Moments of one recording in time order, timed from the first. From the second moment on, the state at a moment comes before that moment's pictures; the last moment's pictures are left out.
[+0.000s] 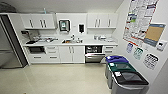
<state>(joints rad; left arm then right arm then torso) 1.54 2.93 -2.65 0.75 -0.15 -0.75 -1.58 2.87 -2.53 0.03 0.10 0.10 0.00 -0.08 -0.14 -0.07</state>
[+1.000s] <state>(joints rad) 1.54 2.92 -2.65 0.75 -0.15 -0.75 -1.58 2.87 -2.53 0.03 0.10 0.10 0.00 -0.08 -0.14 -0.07</state>
